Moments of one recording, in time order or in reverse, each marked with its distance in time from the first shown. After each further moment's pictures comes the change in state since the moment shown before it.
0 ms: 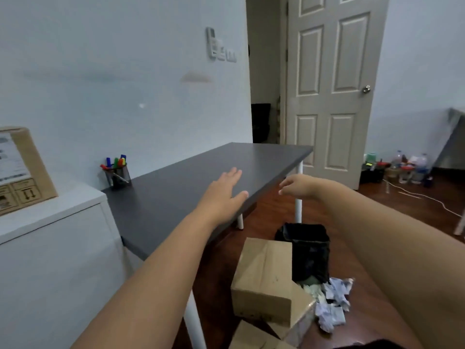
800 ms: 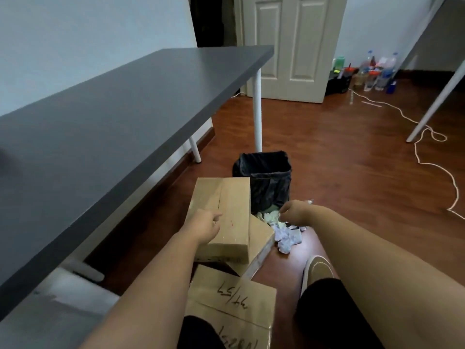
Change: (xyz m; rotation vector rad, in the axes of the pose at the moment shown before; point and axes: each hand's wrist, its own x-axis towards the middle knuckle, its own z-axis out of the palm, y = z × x) left_hand 0.044 -0.092 0.294 -0.006 -0.620 -0.338; right_hand 0.054 0.245 0.171 0.055 -0.410 0.410
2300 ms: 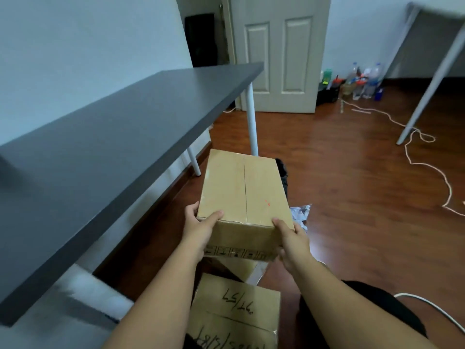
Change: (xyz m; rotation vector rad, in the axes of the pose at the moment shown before) left_hand -0.052 0.022 0.000 -1.078 0.296 -0.208; right_hand -0.061 -0.018 0.100 1.653 0.394 0.077
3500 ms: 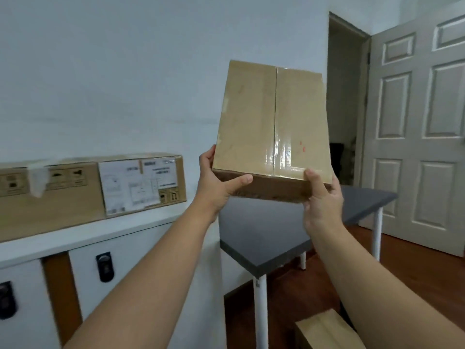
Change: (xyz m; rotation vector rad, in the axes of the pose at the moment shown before) left_hand -0.296 0.211 -0.299 -0.142 0.263 0.982; right_hand -0.368 -0.127 0.212 0.404 -0.782 -0.520
